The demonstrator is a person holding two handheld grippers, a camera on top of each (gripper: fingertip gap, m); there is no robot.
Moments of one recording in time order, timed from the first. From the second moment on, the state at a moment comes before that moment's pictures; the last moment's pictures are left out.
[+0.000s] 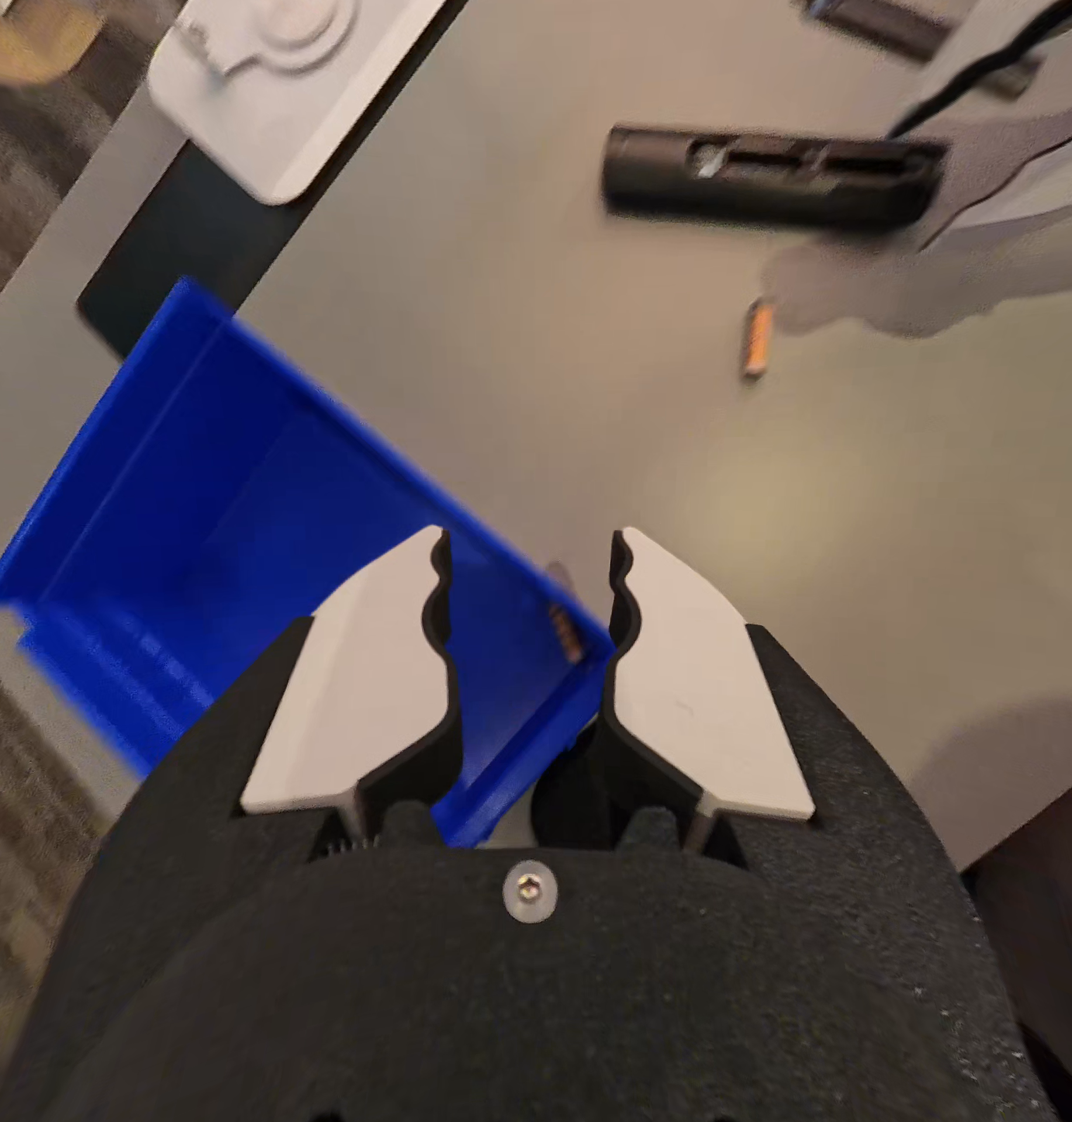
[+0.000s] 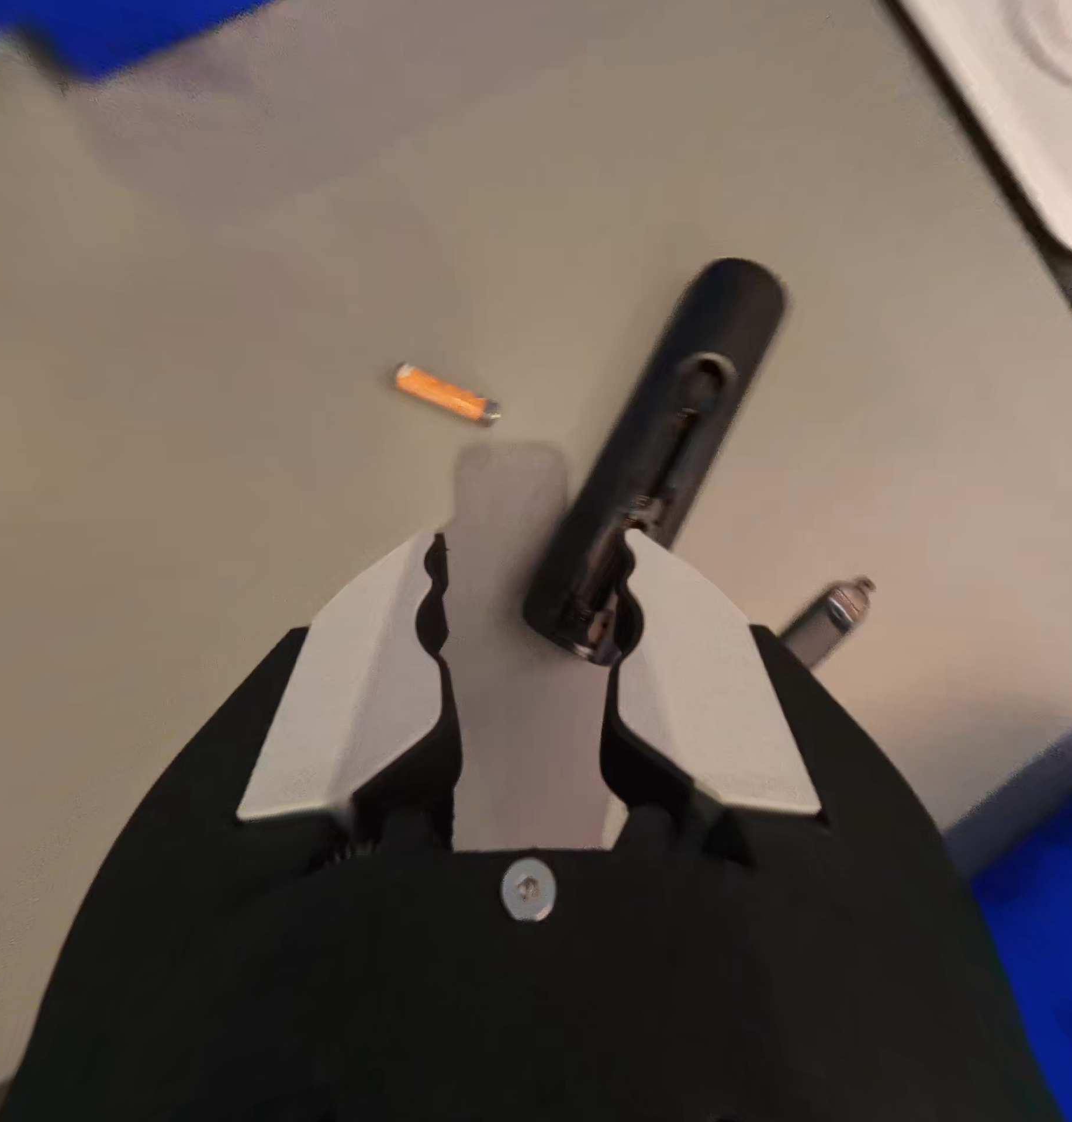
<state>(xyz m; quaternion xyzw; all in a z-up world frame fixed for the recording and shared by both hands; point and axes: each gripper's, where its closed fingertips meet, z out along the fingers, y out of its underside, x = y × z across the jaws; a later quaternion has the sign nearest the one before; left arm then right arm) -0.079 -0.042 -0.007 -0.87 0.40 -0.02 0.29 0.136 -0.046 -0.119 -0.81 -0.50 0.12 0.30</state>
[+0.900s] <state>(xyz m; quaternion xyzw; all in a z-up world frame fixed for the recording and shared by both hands) -0.137 -0.053 -0.151 -0.92 0.39 -0.09 0.04 0.091 -0.049 -0.160 -0.76 -0.58 0.08 0.27</state>
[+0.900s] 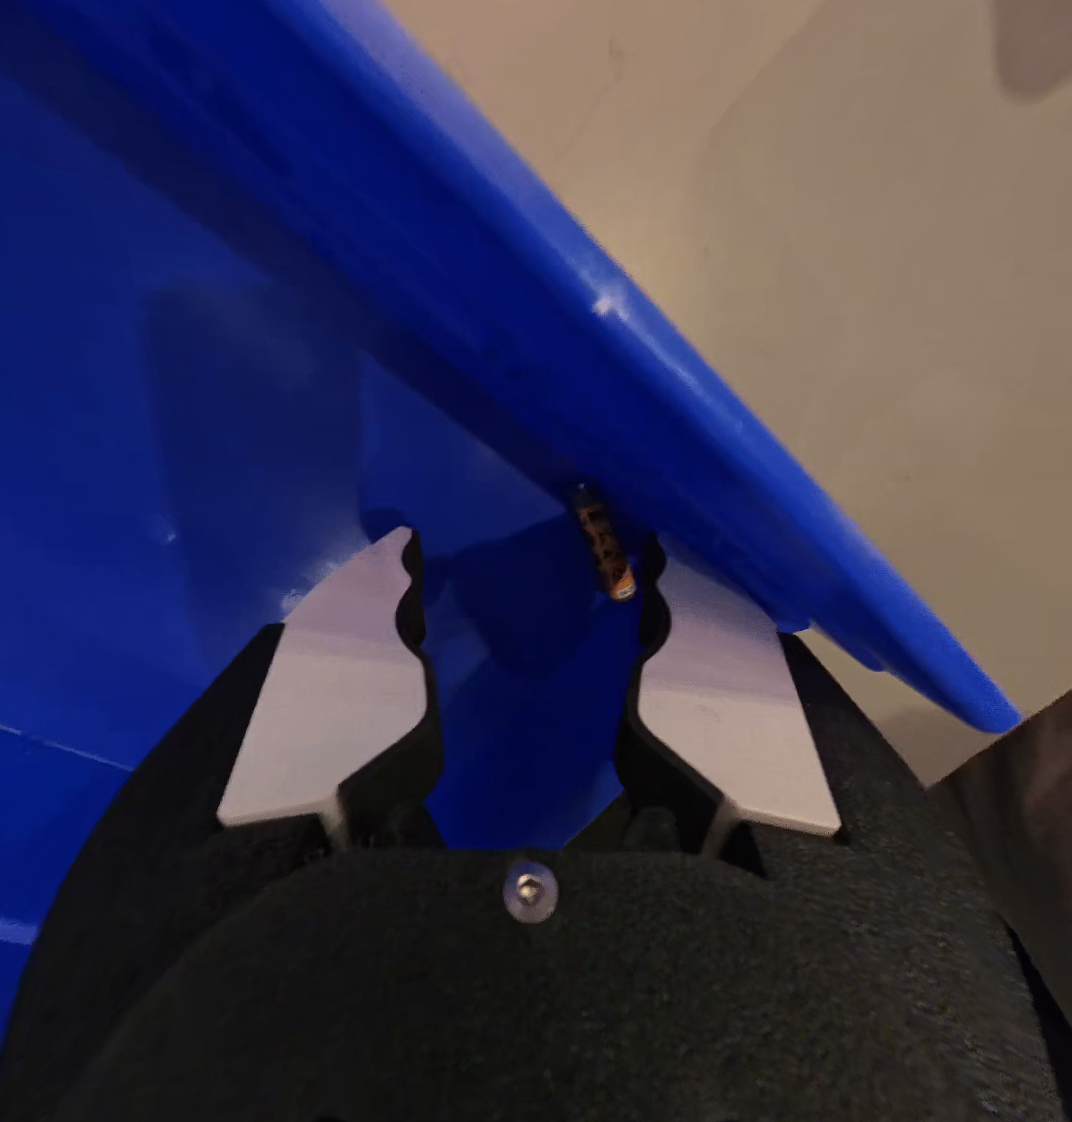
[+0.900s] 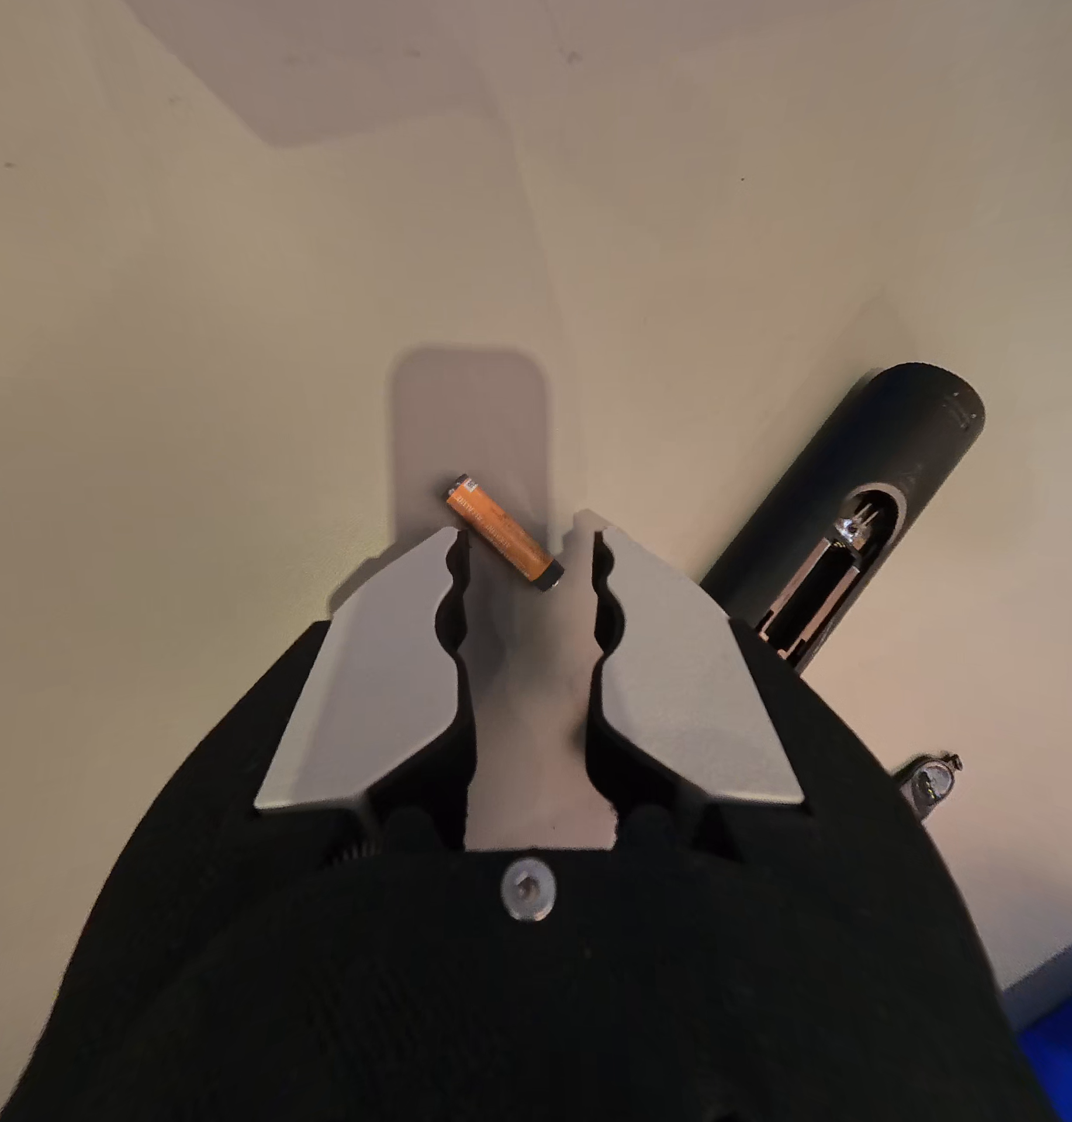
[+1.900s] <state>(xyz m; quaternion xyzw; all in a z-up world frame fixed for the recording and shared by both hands) -0.169 -0.064 -0.141 -0.96 0.25 -0.14 -0.03 0.102 -0.048 -0.159 -0.76 -0.59 0.04 0.27</state>
